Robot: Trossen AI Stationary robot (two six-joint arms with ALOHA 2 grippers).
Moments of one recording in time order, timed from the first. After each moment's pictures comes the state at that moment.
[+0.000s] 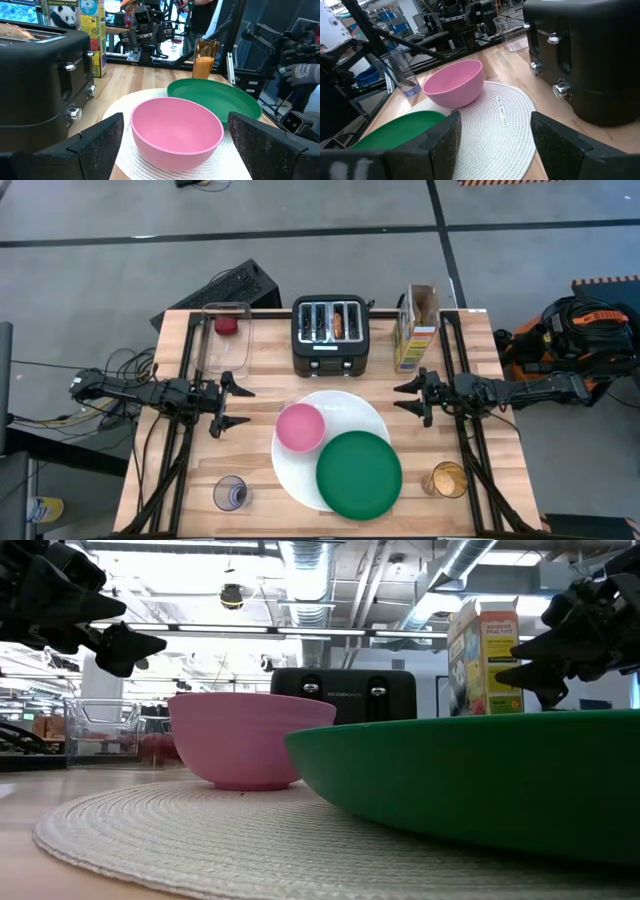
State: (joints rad) left arm -0.16 0.14 0.01 0.04 -0.09 -0.14; right arm 0.04 0.21 0.00 0.05 0.11 0.36
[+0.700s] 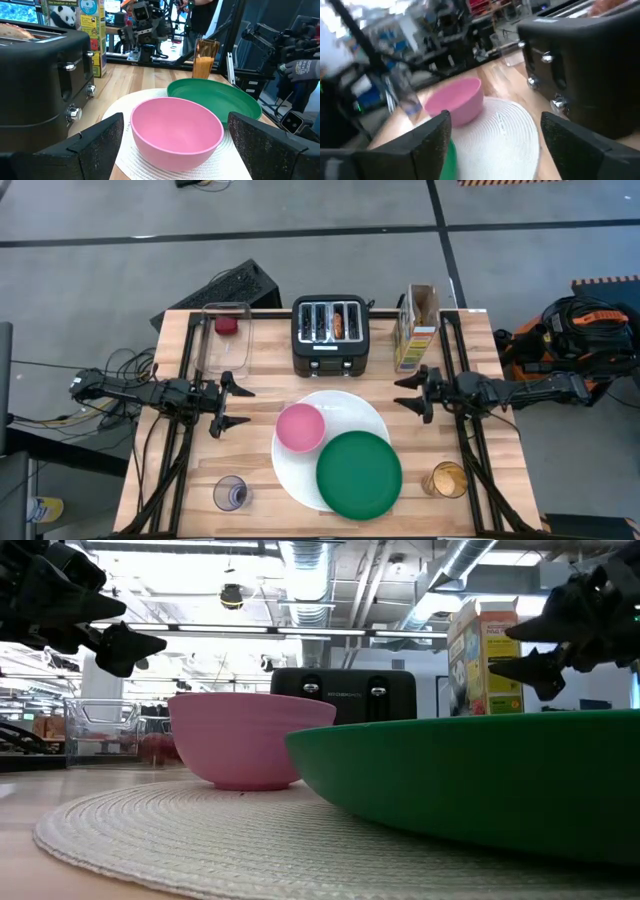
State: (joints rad) left arm -0.16 0.14 0.01 0.04 -0.09 -0.14; right arm 0.04 0.21 0.02 0.12 0.15 0.43
